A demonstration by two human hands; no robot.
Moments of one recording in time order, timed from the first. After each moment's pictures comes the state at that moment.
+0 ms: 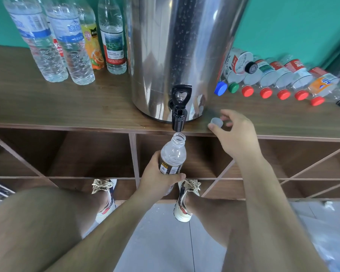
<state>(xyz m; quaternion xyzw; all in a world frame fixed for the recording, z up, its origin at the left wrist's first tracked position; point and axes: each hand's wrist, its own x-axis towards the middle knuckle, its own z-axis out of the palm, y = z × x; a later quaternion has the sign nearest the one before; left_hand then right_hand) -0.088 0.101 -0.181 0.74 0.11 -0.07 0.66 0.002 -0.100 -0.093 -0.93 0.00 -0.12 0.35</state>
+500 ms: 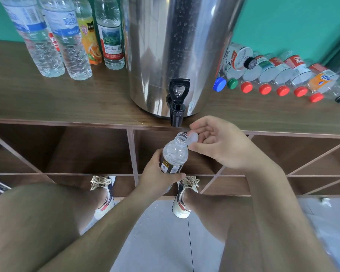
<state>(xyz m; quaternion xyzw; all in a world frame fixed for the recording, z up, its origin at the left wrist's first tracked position) -0.090 0.099 -0.185 0.76 0.08 -0.07 0.64 -0.039 -0.082 -0.066 -0.85 -0.17 0.10 0.48</state>
